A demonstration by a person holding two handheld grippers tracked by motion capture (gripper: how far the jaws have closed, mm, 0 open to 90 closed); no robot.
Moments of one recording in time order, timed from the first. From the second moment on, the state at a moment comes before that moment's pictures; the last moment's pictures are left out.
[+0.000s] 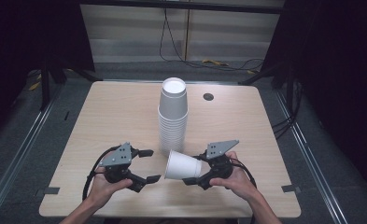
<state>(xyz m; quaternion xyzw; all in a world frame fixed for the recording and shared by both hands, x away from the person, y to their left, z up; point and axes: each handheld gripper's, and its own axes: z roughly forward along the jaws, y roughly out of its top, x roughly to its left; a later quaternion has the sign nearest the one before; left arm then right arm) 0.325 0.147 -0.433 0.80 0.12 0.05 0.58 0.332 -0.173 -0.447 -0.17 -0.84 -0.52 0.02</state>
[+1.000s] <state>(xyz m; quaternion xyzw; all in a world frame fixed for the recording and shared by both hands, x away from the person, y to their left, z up) 0.332 0.135 -0.435 0.78 0.15 0.02 0.61 0.327 -0.168 -0.460 -0.17 -0.78 -0.60 0.01</state>
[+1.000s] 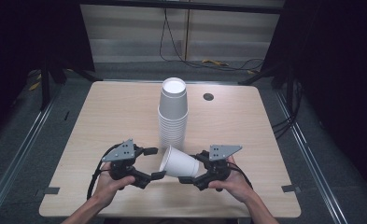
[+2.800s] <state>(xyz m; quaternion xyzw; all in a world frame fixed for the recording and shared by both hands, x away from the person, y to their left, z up) 0.332 0.123 -0.431 0.79 0.12 -0.02 0.60 0.320 -0.153 -0.459 -0.15 -0.81 -0.56 0.02</state>
